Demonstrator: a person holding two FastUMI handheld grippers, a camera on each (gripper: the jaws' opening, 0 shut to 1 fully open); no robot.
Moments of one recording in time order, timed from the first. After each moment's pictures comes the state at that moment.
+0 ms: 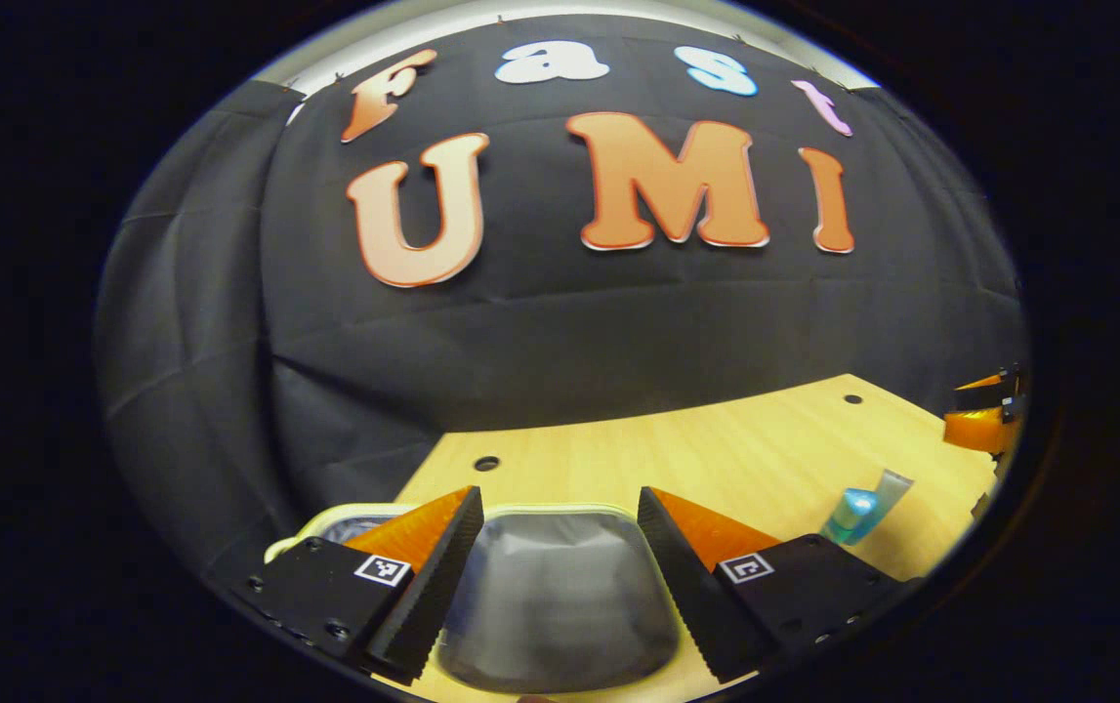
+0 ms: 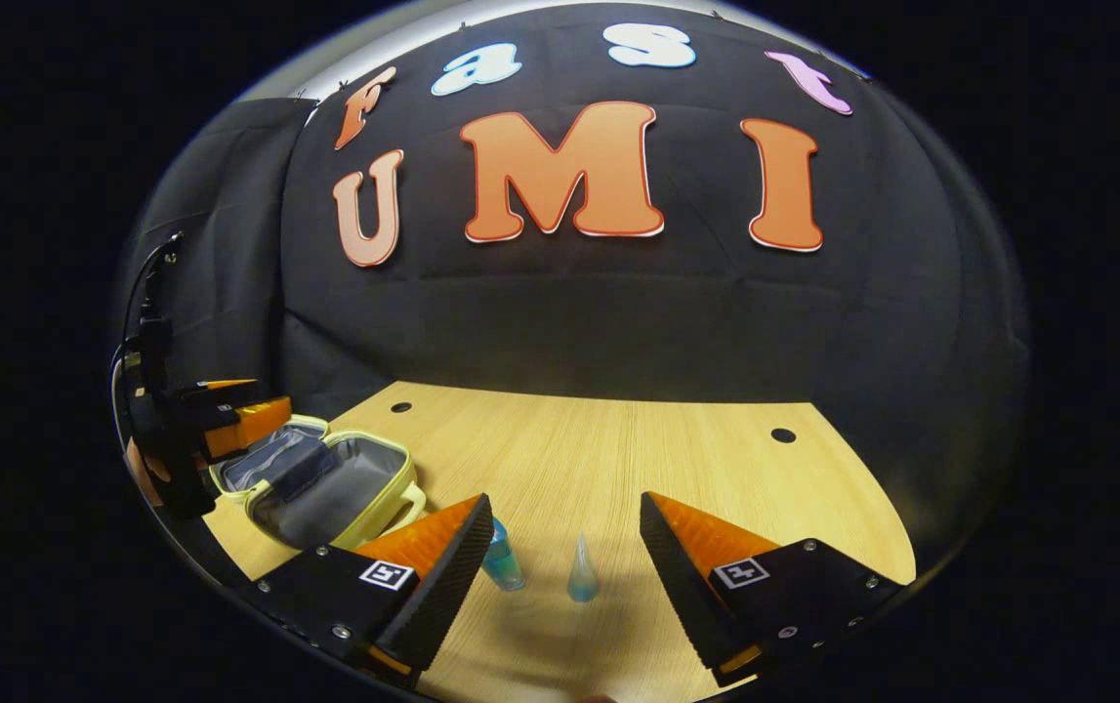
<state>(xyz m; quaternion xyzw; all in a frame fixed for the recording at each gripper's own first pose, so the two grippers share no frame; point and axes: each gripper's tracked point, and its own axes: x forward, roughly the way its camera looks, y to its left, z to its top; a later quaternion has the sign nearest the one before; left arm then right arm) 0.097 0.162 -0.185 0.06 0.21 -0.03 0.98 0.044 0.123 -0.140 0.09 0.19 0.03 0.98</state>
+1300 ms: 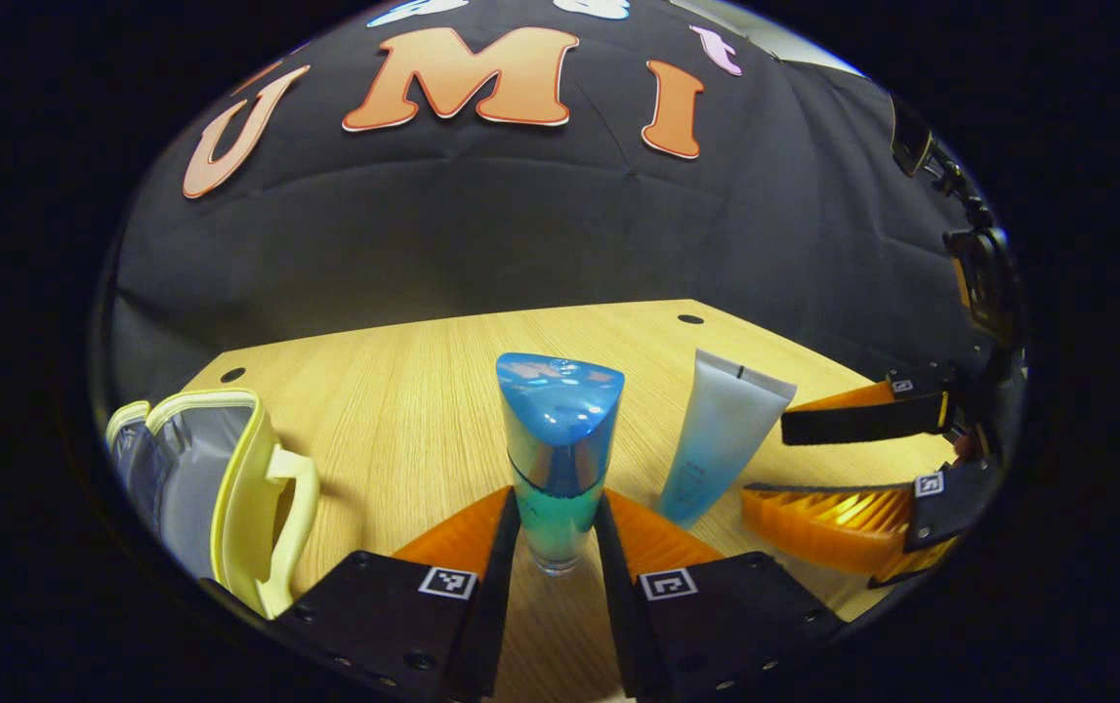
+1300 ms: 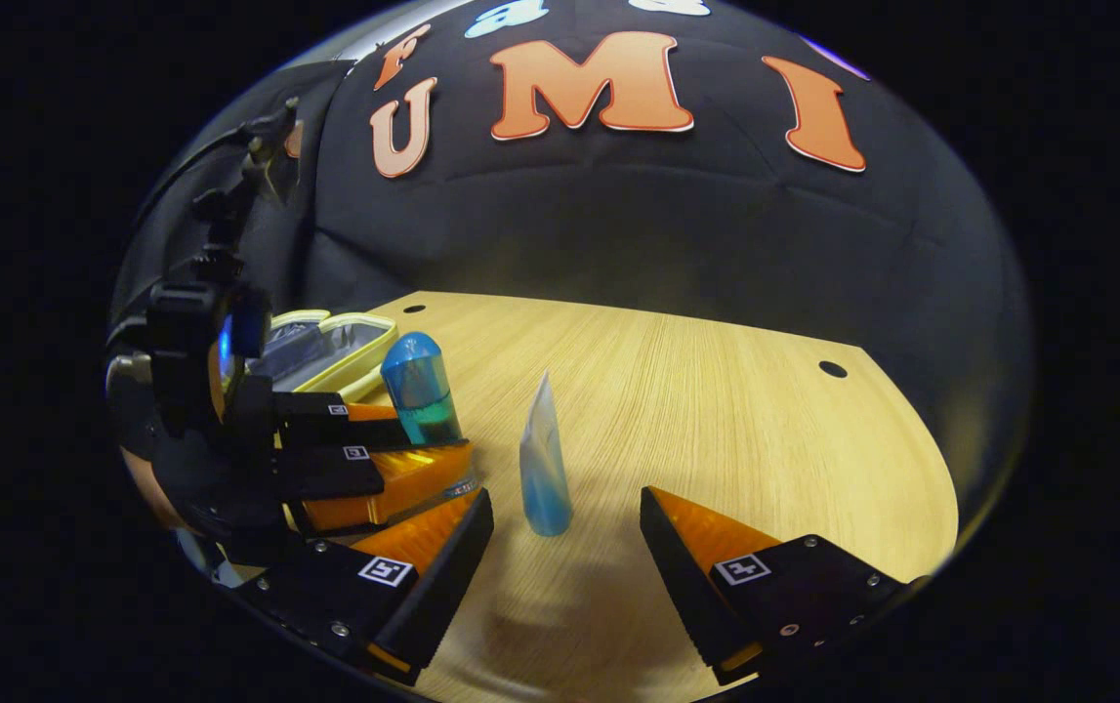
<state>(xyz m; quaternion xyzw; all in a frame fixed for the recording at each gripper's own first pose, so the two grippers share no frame) 0.085 -0.099 -0.356 0.01 0.28 -0.21 0.94 0.047 0.123 -0.293 0.05 0.25 0.10 0.96</state>
